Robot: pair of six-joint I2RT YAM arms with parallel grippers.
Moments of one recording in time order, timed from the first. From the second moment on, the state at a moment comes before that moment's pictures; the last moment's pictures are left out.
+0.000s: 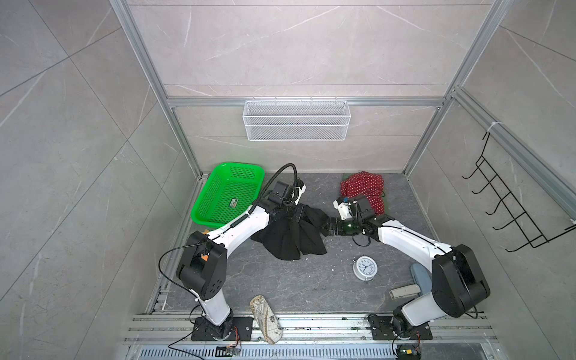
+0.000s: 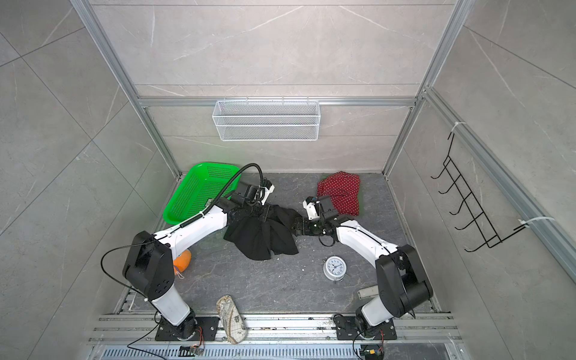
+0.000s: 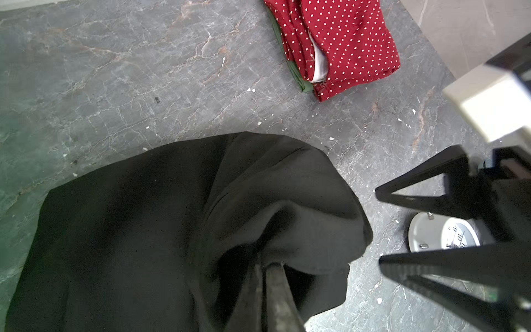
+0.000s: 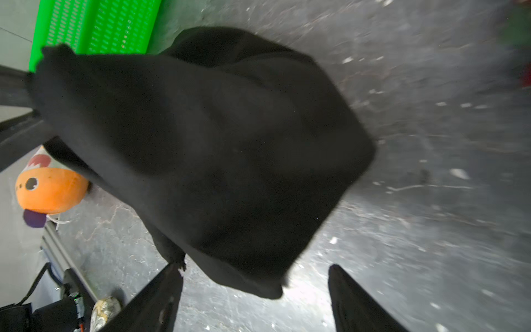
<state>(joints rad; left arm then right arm) -0.59 1.71 1.34 -0.43 0.21 -0.14 0.43 1.57 0.99 -0.34 -0.38 0.37</state>
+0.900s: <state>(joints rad) -0.56 1.71 1.32 -0.44 0.19 -0.15 0.63 1.39 0.96 -0.35 0.12 -0.21</state>
